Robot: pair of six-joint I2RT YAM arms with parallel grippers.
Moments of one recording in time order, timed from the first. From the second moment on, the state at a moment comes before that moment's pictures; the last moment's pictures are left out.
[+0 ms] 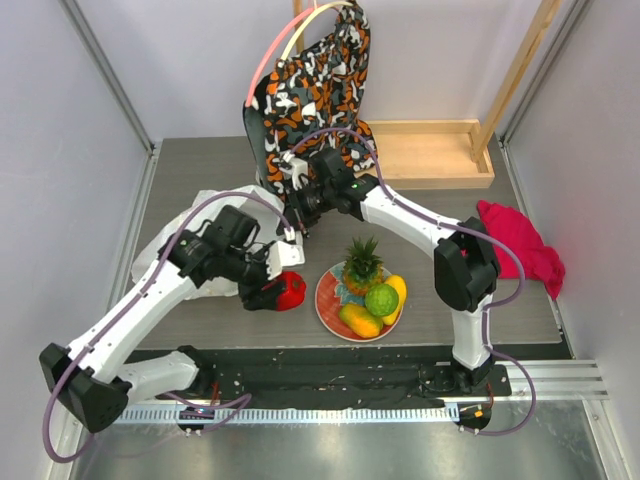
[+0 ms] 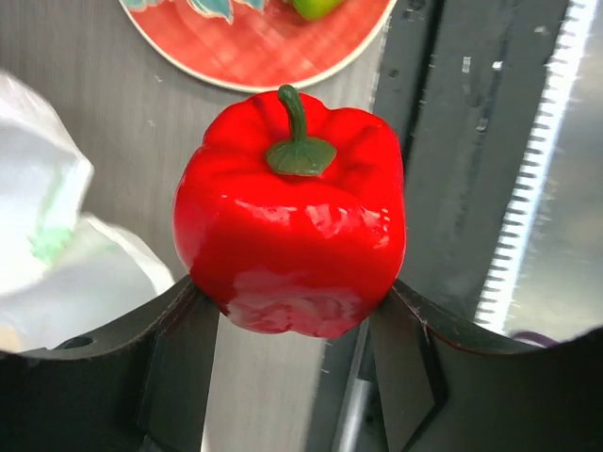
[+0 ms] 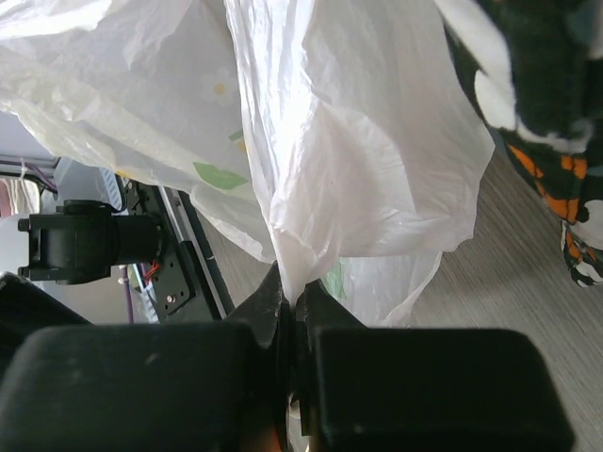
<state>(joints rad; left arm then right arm) -0.59 1.09 1.12 -1.10 0.52 0.62 0.71 1.97 1.68 -0.39 -0.63 0.28</state>
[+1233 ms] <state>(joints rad) -0.77 1.34 0.66 -0.10 0.18 -0.95 0.70 2.04 1.69 -0.39 -0.53 0.32</state>
